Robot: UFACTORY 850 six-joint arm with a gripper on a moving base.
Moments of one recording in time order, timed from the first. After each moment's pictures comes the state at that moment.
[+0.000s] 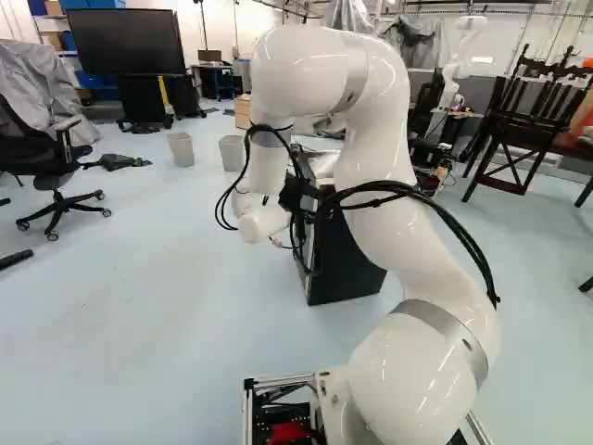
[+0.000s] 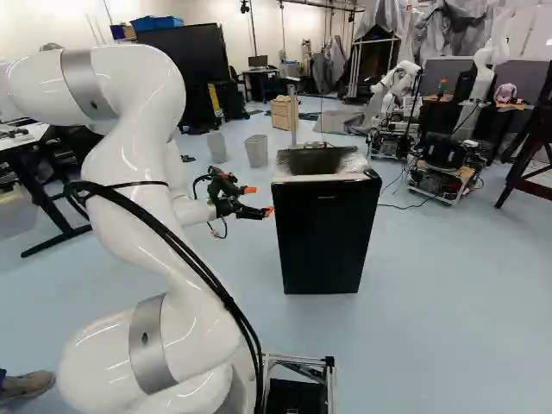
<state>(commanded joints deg) 27.5 -37.4 -45.9 74.8 73.6 0.0</state>
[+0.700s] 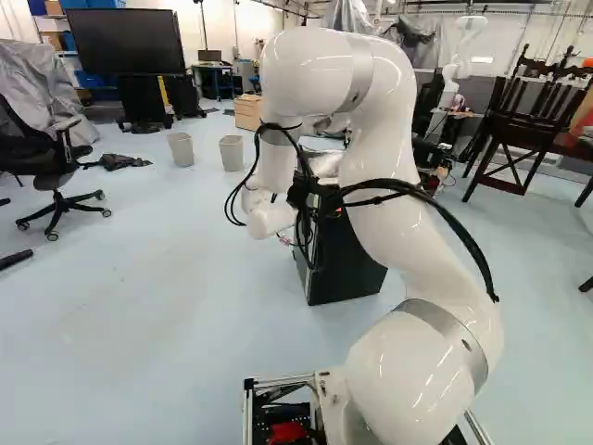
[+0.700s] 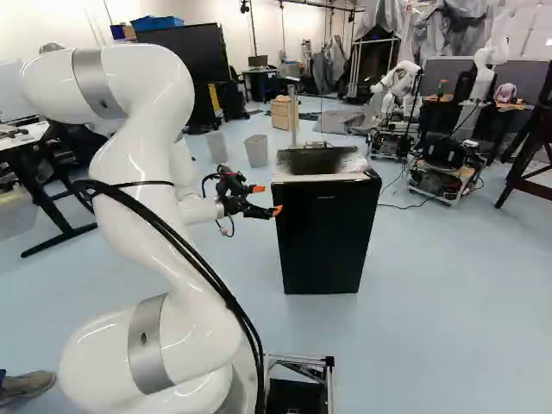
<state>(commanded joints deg) 24.5 -37.6 -46.2 74.8 74.5 0.0</state>
